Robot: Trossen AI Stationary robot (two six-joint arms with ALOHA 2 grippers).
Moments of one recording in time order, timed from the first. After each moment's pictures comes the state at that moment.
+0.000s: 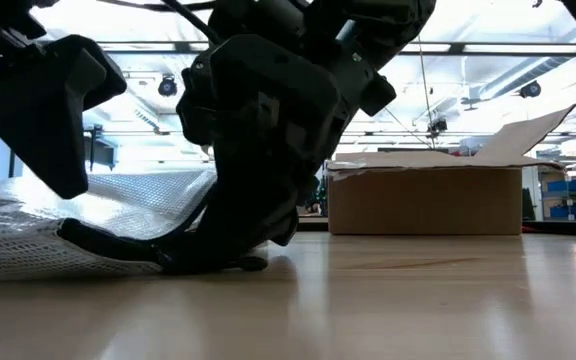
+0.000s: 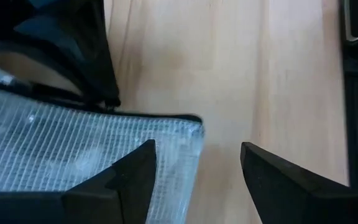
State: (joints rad) left arm -0.72 1.86 1.22 -0.51 -0.32 -0.75; right arm 0.24 2.24 1.47 -0.15 -0.31 0.30
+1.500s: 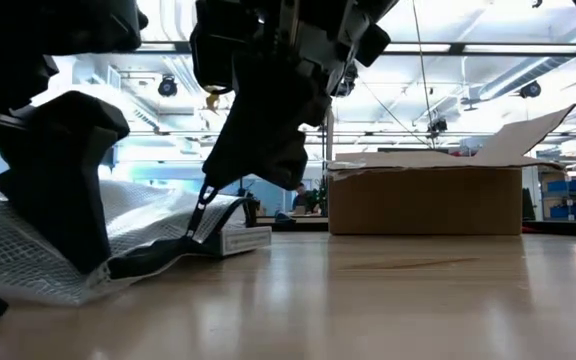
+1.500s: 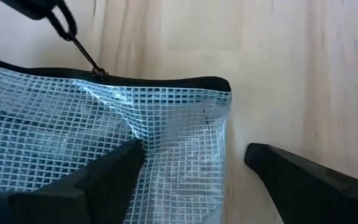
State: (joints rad) left arm -0.72 2.03 1.22 -0.46 -0.41 -0.72; right arm 0.20 2.12 1.54 -0.32 -0.44 0.30
